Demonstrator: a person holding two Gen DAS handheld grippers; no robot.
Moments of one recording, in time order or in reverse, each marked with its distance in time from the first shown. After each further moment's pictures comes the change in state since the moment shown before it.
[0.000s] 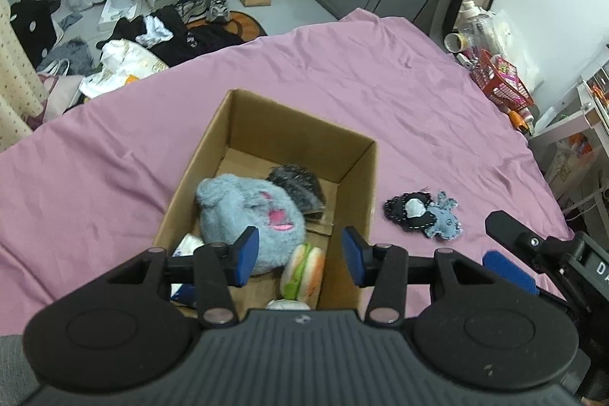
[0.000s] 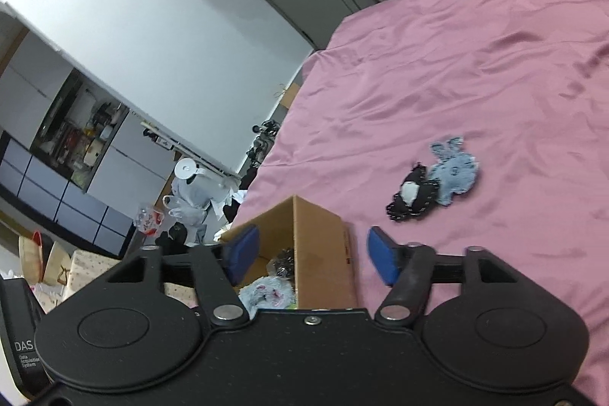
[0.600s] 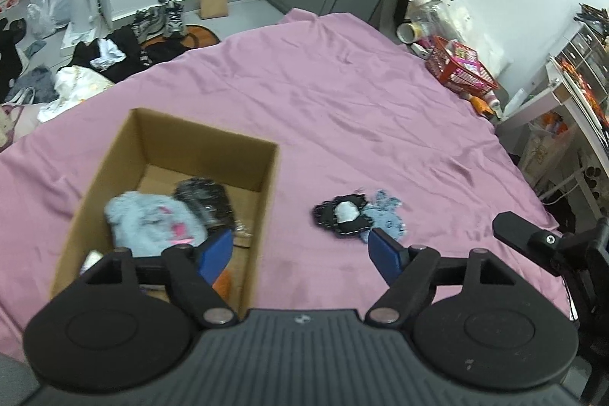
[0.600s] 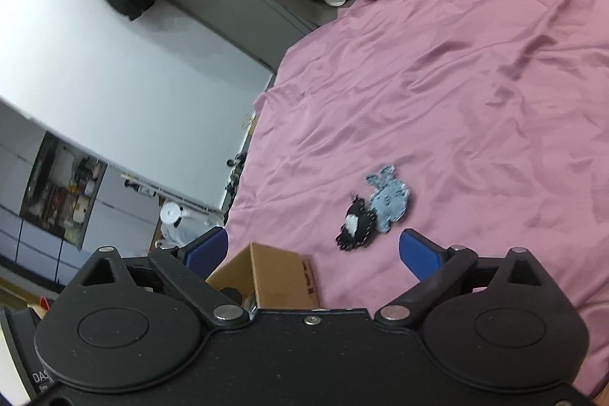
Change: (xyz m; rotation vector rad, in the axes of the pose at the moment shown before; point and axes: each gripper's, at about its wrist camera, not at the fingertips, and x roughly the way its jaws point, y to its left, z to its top) left arm 0.017 -0.078 -0.003 0.084 -0.022 -0.059; right arm -0.029 -0.057 0.032 0.186 -0.055 -0.048
